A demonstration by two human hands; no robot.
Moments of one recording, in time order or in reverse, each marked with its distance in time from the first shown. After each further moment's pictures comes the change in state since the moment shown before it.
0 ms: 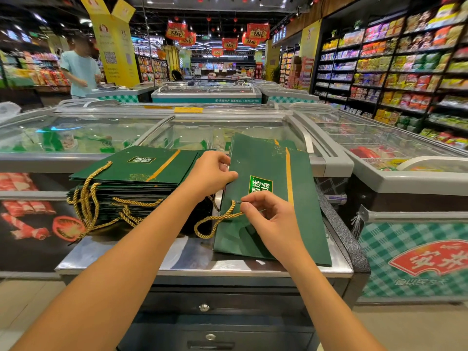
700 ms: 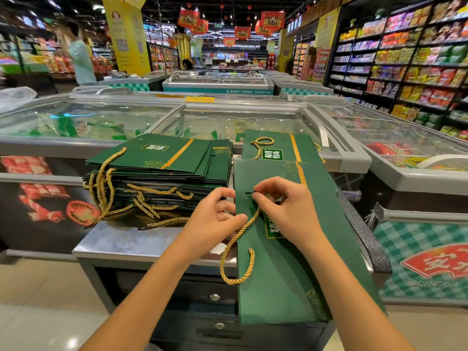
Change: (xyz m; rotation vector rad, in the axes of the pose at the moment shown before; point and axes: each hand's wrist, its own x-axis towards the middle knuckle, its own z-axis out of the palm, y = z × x) left_hand -0.102 -0.046 0.018 -0.592 -0.147 -0.071; right_hand 0.019 -0.001 -0.001 -0.302 -0.036 -0.090
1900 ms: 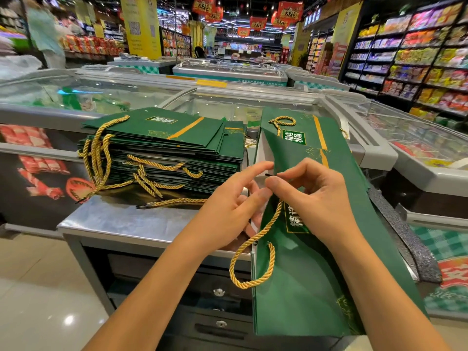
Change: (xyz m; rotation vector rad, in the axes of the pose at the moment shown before) left_hand -0.001 -0.009 0.003 0.122 -0.076 0.227; right_hand -0.007 -0.003 0.004 0.221 -0.013 0.036
